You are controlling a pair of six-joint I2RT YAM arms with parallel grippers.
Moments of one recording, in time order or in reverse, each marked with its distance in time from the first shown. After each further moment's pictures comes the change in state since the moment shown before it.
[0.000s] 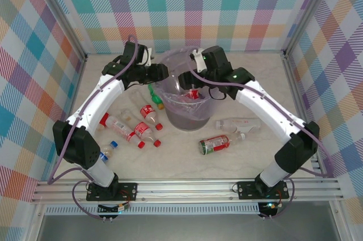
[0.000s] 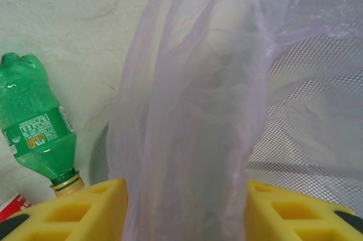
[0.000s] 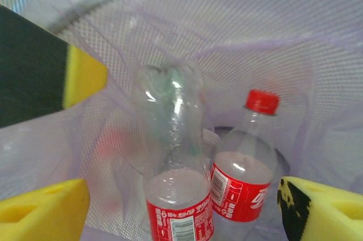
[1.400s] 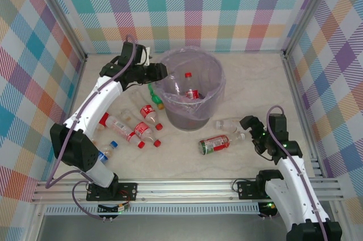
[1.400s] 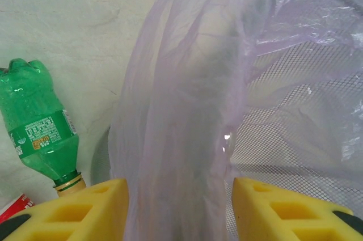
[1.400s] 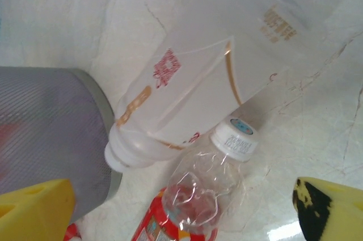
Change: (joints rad) left arm 0.001 -0.036 -0.015 0.008 -0.015 -0.004; right arm -0.609 -0.905 -1.151 0.016 -0.164 0.789
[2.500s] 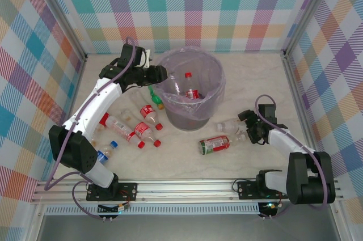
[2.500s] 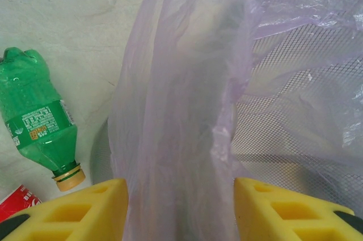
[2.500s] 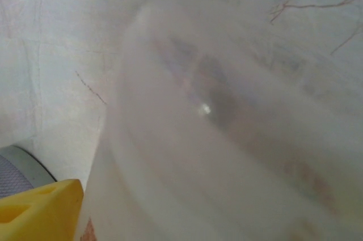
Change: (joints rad) left arm 0.000 -0.018 -0.032 0.000 0.019 0.009; right arm -0.024 0.563 0.002 0.433 0.049 0.092
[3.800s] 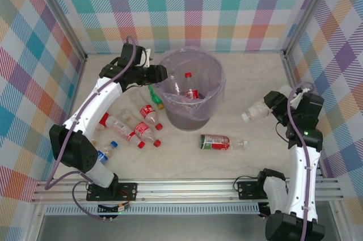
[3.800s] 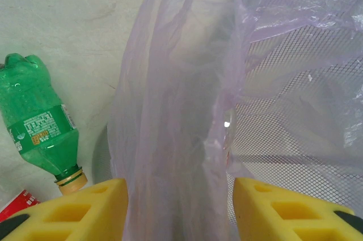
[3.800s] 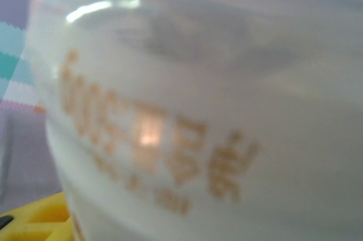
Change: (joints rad) left arm 0.004 0.008 0.012 -0.002 -0.002 0.018; right arm -0.330 -0.464 0.396 -0.426 -0.275 -0.459
